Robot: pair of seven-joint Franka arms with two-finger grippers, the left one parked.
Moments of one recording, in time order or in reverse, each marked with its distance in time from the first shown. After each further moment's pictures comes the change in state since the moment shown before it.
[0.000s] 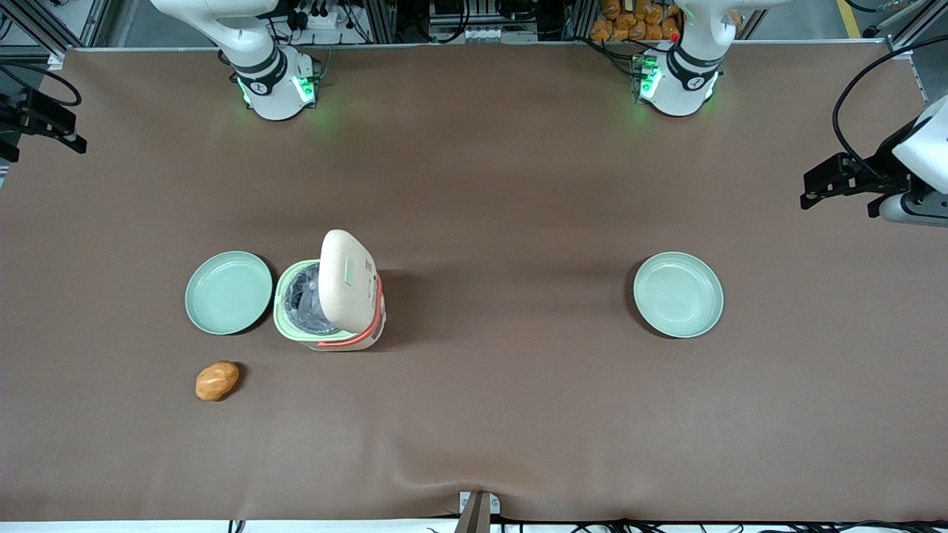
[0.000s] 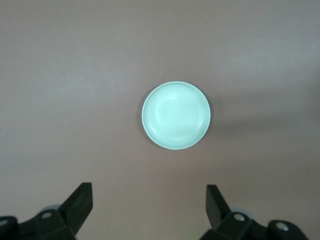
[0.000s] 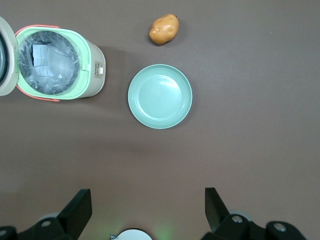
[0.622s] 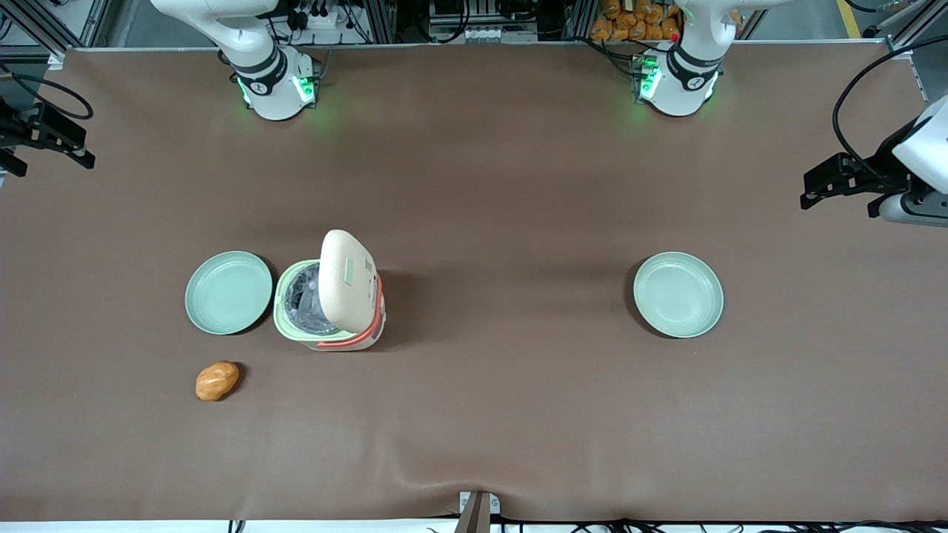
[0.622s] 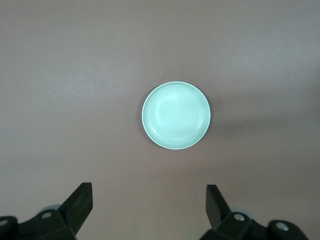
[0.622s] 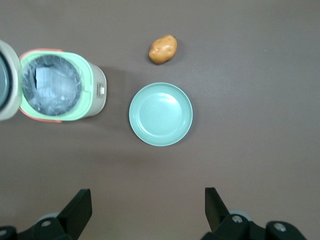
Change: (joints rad) arm 0.020 0.000 0.012 -0.006 0.000 0.081 0.073
